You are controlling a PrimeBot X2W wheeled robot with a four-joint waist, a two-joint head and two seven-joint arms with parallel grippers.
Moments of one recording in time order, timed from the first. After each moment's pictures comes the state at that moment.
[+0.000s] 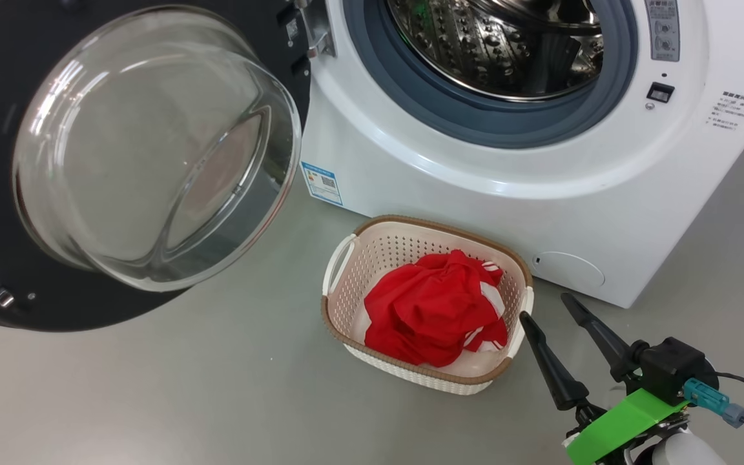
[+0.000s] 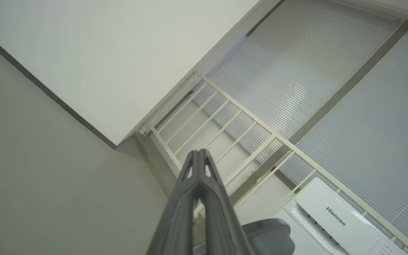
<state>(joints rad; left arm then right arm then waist) -0.67 0.39 0.41 0.44 -1.07 -0.12 0.03 -0.14 -0.26 0.28 0.17 0.38 0.13 -0.25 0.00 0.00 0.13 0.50</state>
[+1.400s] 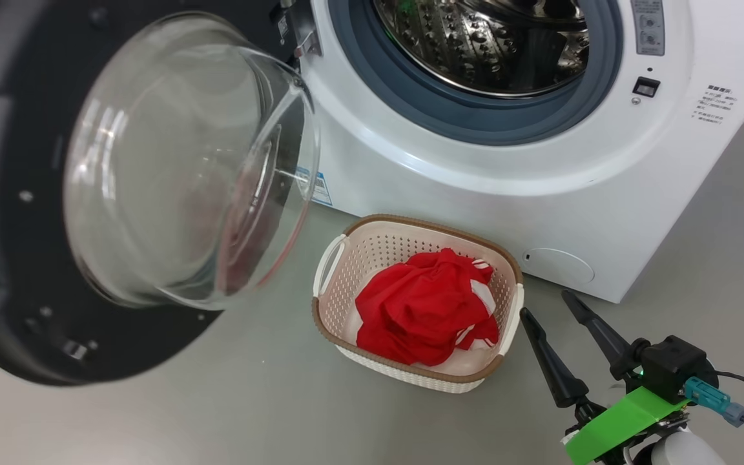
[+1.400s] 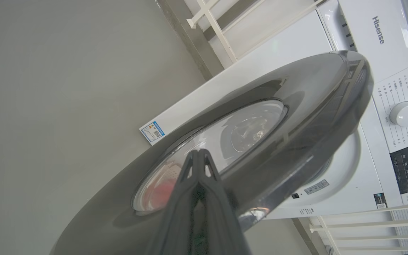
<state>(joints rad) -0.66 0.50 0.21 0.54 -1.30 -0.10 0.95 -0.14 -0.25 0.27 0.17 0.38 0.13 -0.25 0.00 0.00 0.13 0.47</state>
